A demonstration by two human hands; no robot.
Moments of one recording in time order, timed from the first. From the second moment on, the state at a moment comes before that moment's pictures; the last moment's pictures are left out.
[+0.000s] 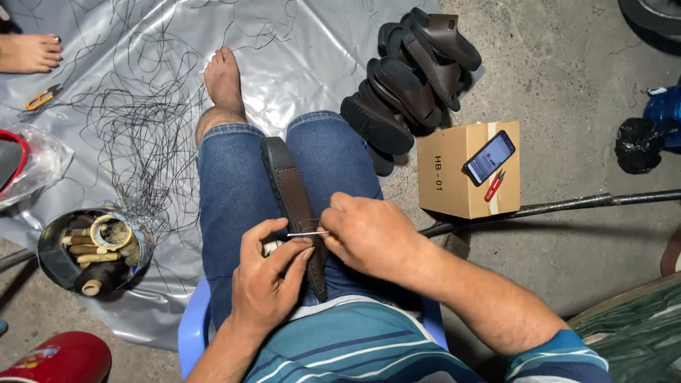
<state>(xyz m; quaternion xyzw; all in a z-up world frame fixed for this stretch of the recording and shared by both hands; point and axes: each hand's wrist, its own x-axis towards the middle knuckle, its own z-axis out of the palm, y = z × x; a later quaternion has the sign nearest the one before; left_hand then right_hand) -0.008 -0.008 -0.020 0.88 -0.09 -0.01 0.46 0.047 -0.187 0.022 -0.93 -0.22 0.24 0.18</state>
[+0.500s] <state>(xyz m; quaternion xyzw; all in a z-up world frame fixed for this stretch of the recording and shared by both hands) 0.000 0.011 -0.003 0.87 -0.11 -0.04 0.48 0.078 -0.239 0.039 -0.90 -0.14 -0.14 0.38</state>
